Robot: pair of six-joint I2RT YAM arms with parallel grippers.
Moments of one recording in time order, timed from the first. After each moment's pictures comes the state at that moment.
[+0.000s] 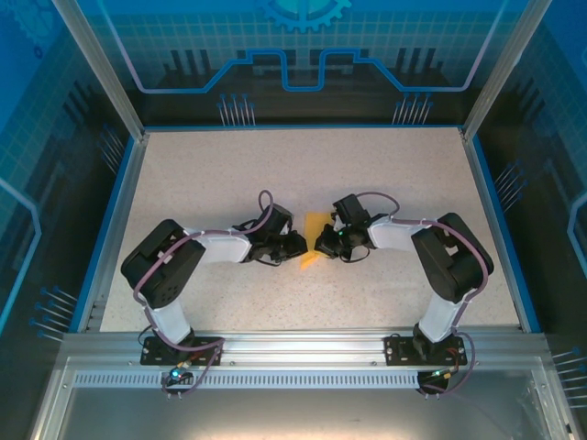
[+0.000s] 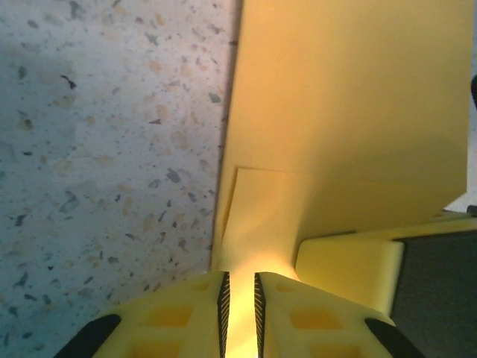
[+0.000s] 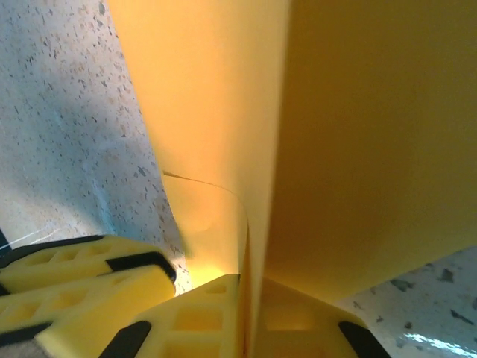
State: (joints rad) left arm -0.64 1.75 0.82 0.04 0.30 -0.93; right arm 0.53 1.76 0.88 -0.20 -0.45 0.93
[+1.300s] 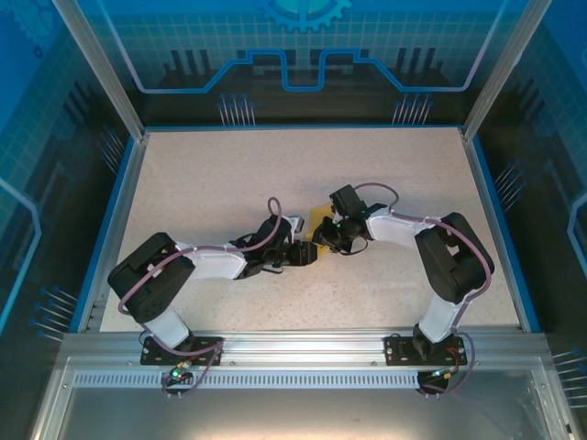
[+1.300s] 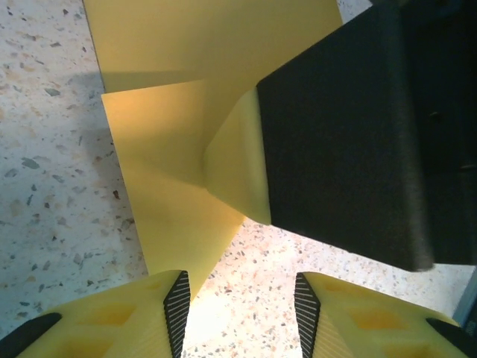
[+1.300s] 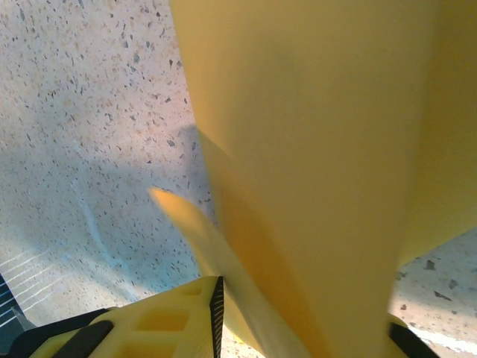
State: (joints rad) left arm -0.74 1.66 0.69 0.25 0.24 -0.74; right arm 0.53 1.75 0.98 -0.34 -0.38 0.92
